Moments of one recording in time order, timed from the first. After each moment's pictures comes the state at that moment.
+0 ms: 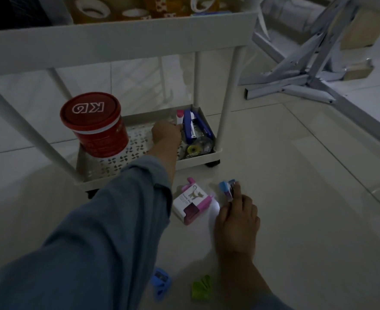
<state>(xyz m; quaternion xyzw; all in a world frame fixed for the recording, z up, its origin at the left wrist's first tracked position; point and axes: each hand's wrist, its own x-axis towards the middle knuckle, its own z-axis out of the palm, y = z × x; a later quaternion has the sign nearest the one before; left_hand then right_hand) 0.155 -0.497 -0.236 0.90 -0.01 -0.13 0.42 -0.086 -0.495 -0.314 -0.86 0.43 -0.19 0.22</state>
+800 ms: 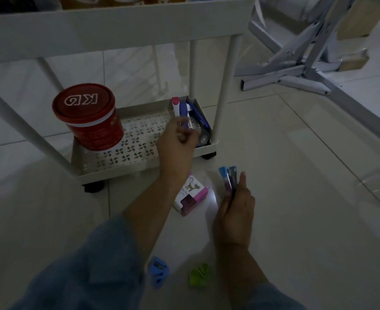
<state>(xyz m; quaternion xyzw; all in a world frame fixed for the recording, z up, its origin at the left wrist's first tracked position) 0.047 -0.460 -0.214 0.77 -0.16 -0.03 0.62 -0.087 -0.493 -0.317 -0.80 0.42 -0.30 0.30</state>
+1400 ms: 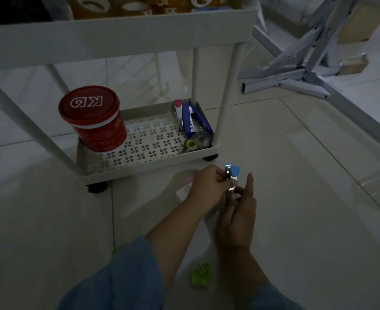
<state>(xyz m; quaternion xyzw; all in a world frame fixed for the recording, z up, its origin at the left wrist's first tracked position) -0.008 -0.467 -0.233 0.79 -0.20 -0.33 0.48 -0.092 -0.491 -0.313 -0.77 0.40 -0.33 0.37</state>
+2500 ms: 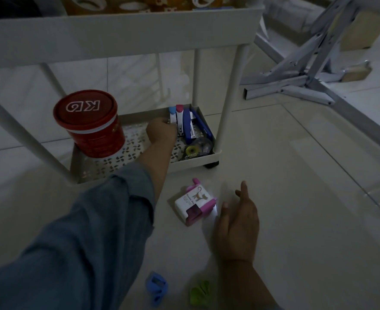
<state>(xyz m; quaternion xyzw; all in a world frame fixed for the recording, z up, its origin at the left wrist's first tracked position) 0.157 -0.494 -0.242 0.86 -0.01 -0.08 0.50 -0.091 -0.493 -0.315 -0.82 0.39 -0.30 0.29</state>
